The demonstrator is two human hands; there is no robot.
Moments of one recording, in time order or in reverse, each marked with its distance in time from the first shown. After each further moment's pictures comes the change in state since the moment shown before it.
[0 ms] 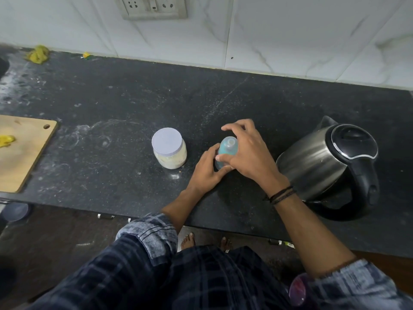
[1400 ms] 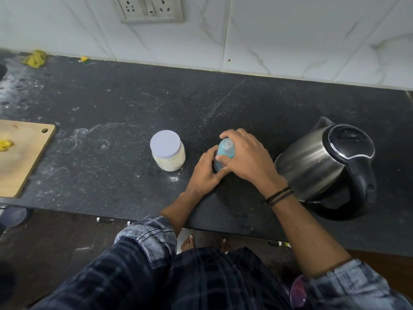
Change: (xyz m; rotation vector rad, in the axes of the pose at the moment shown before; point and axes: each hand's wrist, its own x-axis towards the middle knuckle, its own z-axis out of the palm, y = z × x) left_hand -0.001 0.003 -0.002 0.002 -0.014 0.012; right_hand -0.001 -0.003 0.000 -0.162 -0.030 -0.010
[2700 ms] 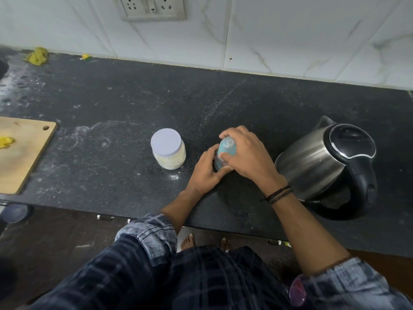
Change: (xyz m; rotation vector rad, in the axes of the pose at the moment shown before) left_hand 0.000 -0.002 0.001 0.014 0.005 -0.003; right_hand 0.003 0.005 0.004 0.091 -0.010 -0.008
